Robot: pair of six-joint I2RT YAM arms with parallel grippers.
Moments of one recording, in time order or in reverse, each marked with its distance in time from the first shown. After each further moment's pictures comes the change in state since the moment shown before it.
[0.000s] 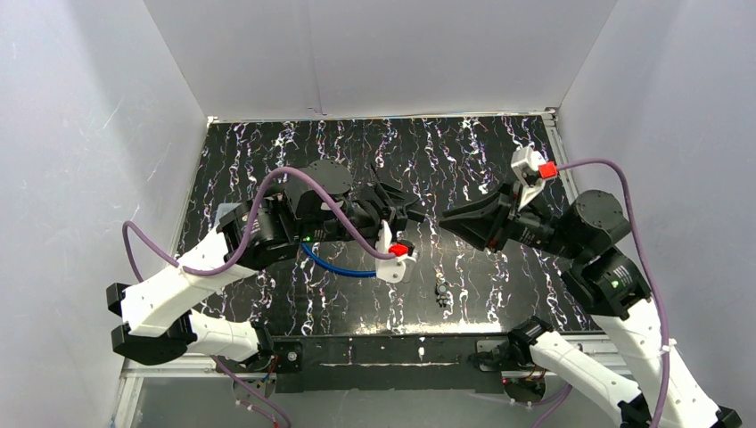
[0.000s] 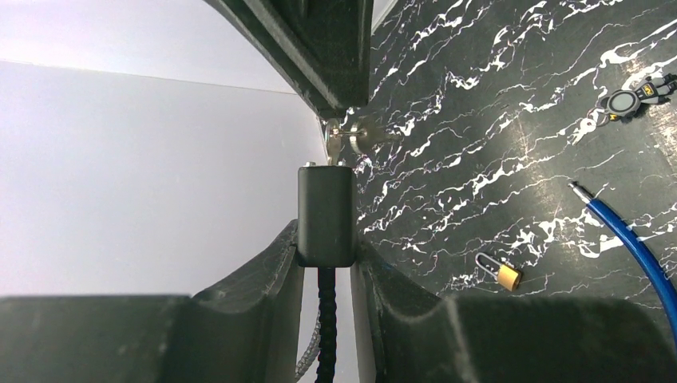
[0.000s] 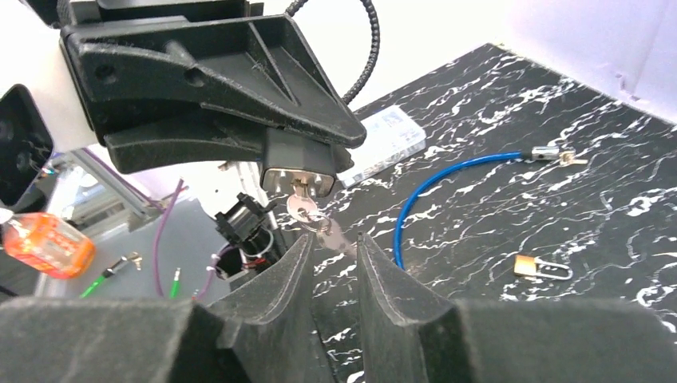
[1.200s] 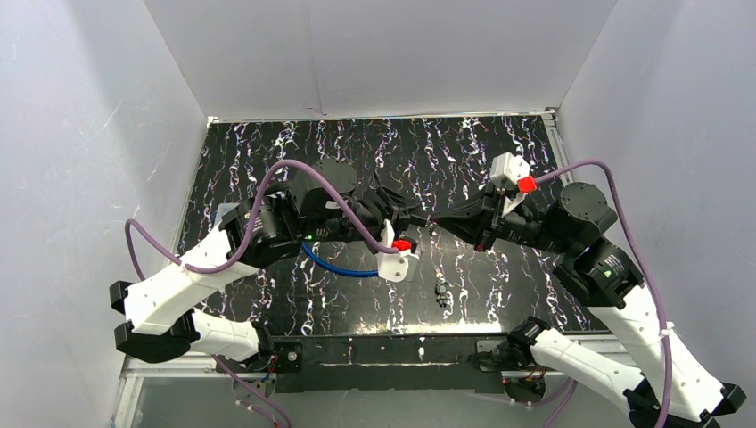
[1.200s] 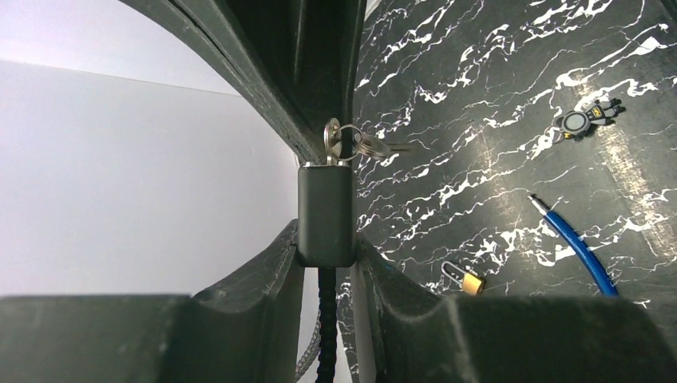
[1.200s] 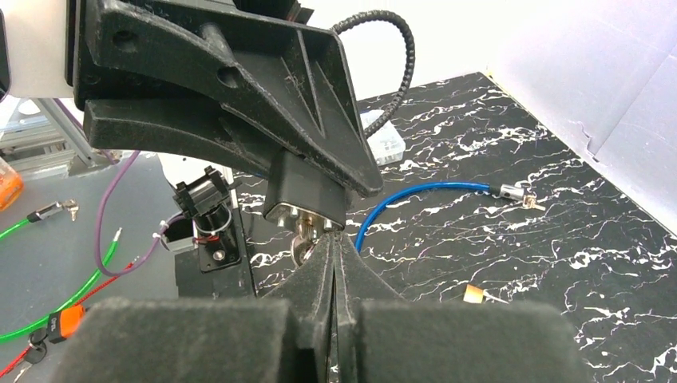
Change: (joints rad) left arm -0.004 0.023 0.033 -0.041 0.034 -0.074; right arm 0.118 0.053 0.041 -0.009 0.036 -0.271
